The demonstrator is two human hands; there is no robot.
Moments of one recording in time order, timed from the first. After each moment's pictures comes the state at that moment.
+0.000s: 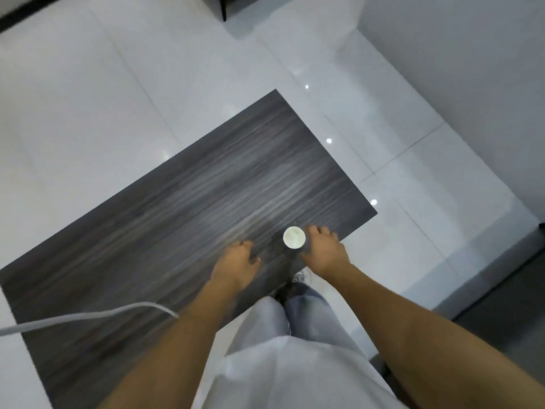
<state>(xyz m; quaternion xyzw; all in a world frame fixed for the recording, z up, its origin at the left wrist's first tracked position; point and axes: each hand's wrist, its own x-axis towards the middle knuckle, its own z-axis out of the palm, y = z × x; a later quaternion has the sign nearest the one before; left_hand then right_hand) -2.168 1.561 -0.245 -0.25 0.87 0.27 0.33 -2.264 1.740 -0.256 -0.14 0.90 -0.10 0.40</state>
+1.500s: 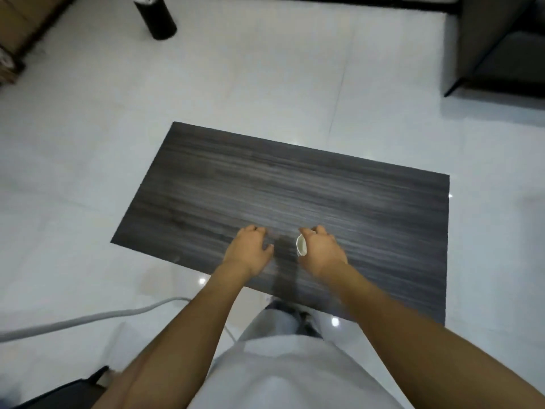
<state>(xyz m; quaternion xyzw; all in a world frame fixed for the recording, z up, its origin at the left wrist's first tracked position) -2.023 1.549 -0.170 -0.58 0.75 0.31 0.09 -2.186 1.597 -0.188 -0.55 0.75 0.03 0.38</state>
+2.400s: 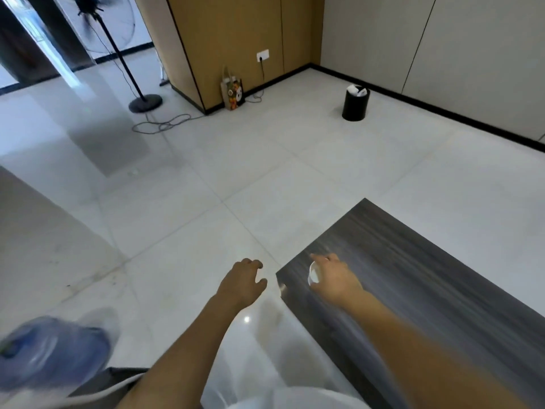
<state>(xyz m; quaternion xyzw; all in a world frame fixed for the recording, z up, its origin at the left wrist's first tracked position) -1.507 1.495 -0.088 -0.77 0.58 0.27 -0.03 -1.712 1.422 -0.098 -0.76 0.55 0.05 0.33</state>
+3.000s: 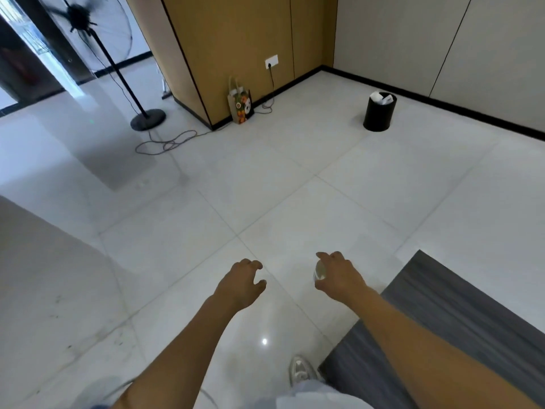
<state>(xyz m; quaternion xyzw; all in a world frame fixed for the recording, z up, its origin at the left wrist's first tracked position) -1.296 1.220 -0.090 -0.77 0.59 0.25 0.00 -1.513 1.142 -0.119 -0.75 0.56 0.04 0.35</state>
